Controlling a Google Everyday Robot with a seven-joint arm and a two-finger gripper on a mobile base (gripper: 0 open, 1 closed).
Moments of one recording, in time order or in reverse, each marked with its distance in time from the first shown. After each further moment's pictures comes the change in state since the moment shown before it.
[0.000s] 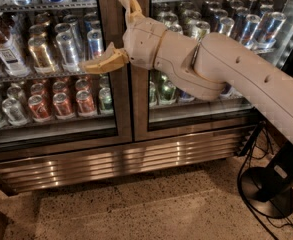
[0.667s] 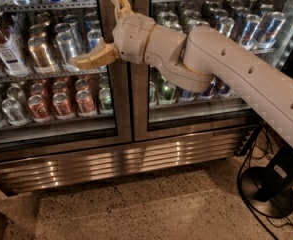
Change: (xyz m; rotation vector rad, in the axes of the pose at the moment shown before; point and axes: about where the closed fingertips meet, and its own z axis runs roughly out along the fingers) arm 0.003 0.002 0.029 -0.041 -0.019 0.027
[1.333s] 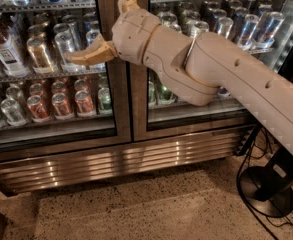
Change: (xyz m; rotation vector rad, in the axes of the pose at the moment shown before) arm -0.035 -0.004 -0.016 0.147 0.014 -0.129
